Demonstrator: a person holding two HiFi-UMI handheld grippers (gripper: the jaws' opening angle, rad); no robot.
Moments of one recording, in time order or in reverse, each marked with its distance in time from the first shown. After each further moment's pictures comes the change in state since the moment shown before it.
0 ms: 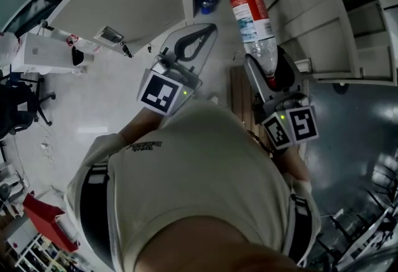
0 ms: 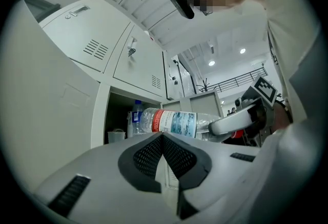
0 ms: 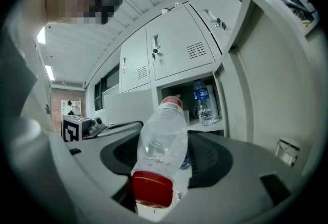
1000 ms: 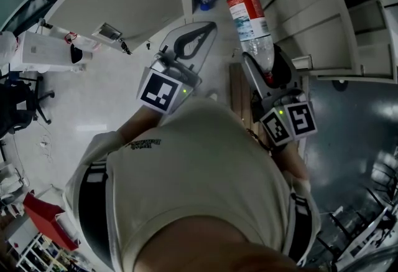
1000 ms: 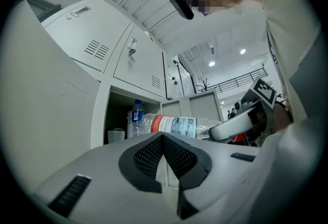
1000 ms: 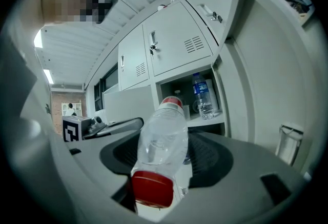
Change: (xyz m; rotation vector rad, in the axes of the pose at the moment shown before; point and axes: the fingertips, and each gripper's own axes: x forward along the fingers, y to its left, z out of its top) left arm -0.003 -0.003 -0.002 -0.008 -0.013 0.002; right arm 0.001 0.001 -0.014 0.043 0.032 0.008
